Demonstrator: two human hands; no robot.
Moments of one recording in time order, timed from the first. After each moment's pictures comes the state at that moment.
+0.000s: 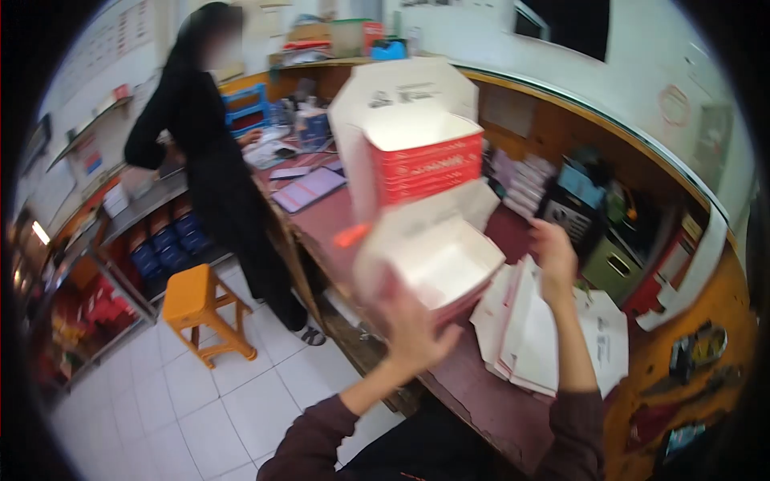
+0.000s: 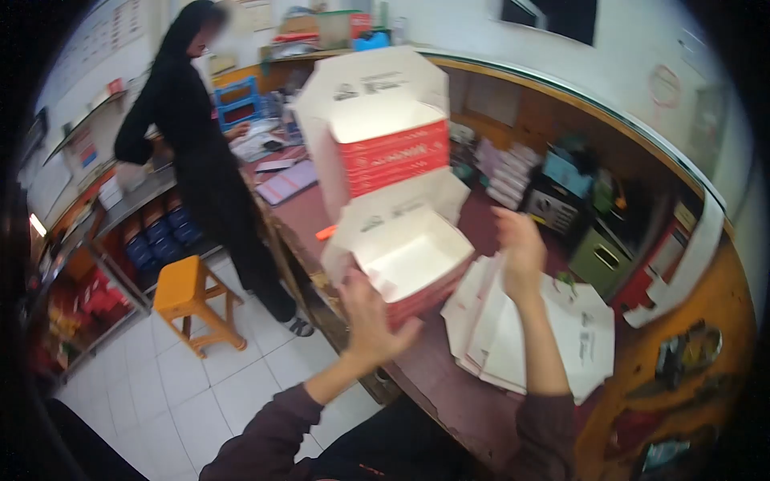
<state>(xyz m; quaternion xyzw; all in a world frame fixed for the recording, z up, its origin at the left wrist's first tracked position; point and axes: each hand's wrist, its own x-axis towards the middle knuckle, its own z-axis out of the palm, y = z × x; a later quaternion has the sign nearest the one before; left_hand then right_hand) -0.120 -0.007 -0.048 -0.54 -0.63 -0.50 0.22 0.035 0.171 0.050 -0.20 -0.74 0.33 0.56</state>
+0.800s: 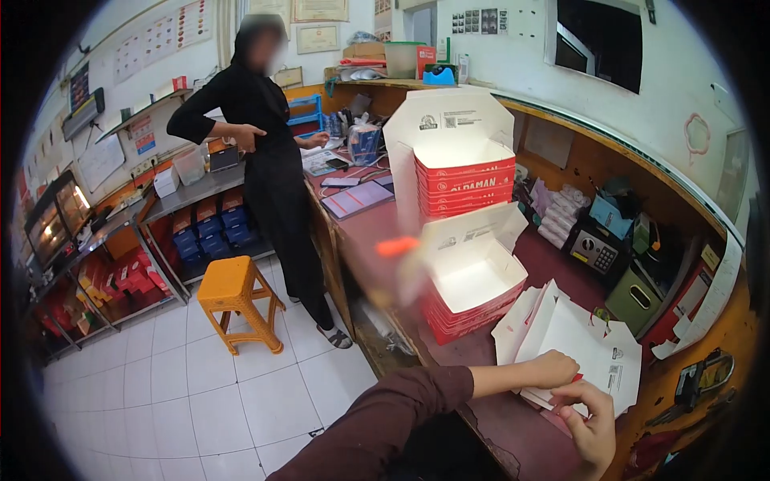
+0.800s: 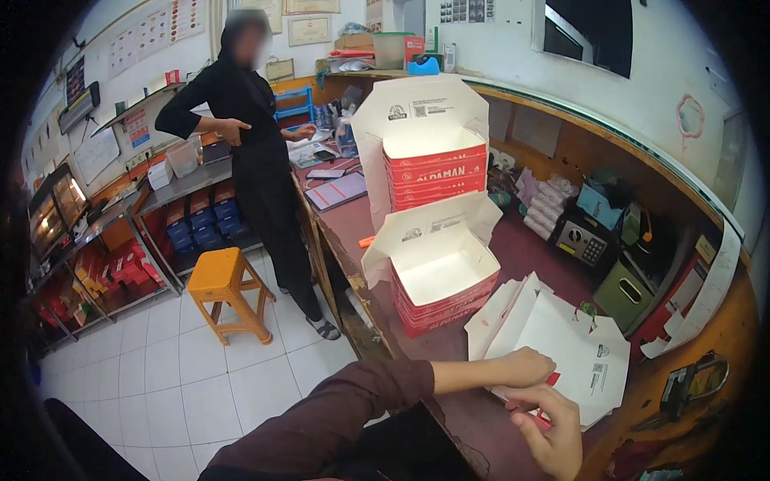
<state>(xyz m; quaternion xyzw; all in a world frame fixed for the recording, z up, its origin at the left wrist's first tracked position) 0.047 0.098 -0.049 -0.86 -0.44 -0.24 -0.06 0.161 -0.023 0.086 -0.22 -0.85 0.36 0.32</state>
